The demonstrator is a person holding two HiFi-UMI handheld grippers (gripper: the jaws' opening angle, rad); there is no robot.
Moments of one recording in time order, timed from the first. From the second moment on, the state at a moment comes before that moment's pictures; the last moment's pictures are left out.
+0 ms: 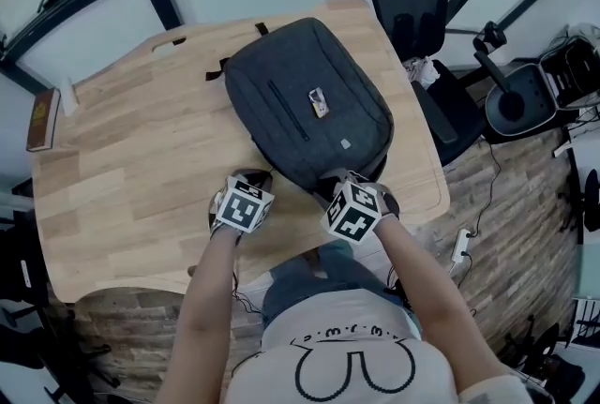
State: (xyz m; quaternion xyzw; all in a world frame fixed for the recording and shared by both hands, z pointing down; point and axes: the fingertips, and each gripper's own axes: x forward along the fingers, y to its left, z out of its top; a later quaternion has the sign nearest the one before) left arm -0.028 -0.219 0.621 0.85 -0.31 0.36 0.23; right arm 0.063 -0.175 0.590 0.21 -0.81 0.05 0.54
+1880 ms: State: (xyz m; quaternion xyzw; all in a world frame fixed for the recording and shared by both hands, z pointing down) left arm -0.100 -0.243 0.469 0.83 -0.51 0.16 0.14; right arm 0.045 -0.217 0.474 0.39 -0.86 0.16 0.29
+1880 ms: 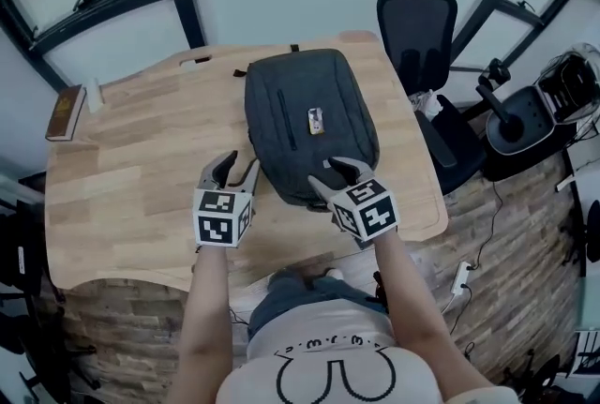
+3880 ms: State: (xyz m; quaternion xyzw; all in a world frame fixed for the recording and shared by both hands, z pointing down) left arm -0.062 -0.167 0.227 0.76 -0.64 0.02 -0.15; right arm 0.188 -0.178 0.202 0.53 -0.84 -0.12 0.01
